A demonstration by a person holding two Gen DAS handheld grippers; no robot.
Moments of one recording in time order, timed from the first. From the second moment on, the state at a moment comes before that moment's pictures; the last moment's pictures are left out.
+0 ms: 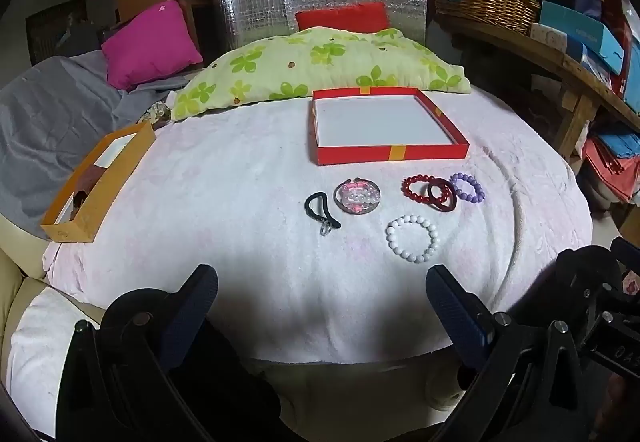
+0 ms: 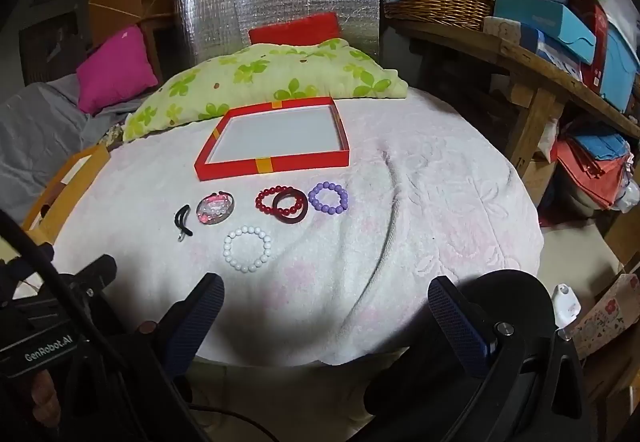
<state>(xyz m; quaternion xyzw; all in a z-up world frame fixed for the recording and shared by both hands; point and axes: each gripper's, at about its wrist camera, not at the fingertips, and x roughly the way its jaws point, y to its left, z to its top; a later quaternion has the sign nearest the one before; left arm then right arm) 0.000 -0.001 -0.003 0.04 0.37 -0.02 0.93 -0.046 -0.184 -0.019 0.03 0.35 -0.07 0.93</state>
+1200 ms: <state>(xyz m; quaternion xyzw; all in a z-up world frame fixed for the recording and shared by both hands) 0.001 -0.003 0.000 0.05 0.37 -0.02 0.93 -0.045 -0.186 -0.015 0.04 0.34 -0.06 0.94</state>
